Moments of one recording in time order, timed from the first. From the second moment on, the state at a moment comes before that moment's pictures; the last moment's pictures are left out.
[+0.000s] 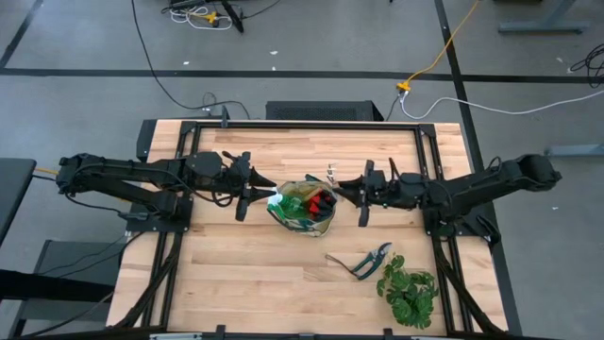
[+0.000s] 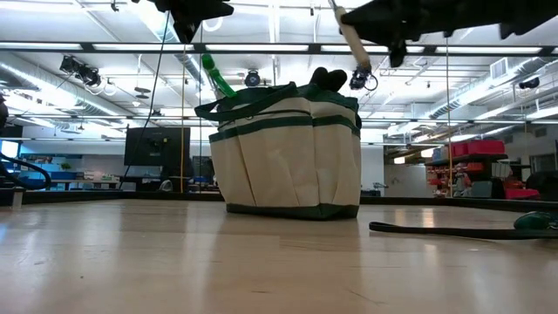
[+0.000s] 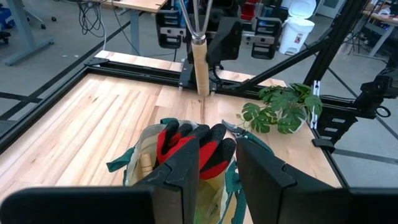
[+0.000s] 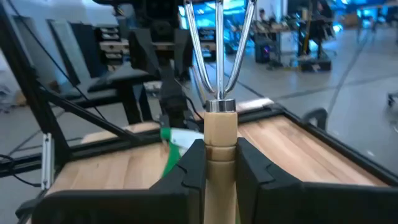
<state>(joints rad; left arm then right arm) -0.01 1.00 0.81 -0.06 -0.03 -0.17 0.13 1.11 0.55 0.53 0.28 0.15</state>
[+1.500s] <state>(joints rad) -0.01 1.00 0.81 -0.11 -0.03 -0.17 -0.06 1.73 0.64 1.21 -0.07 0.17</state>
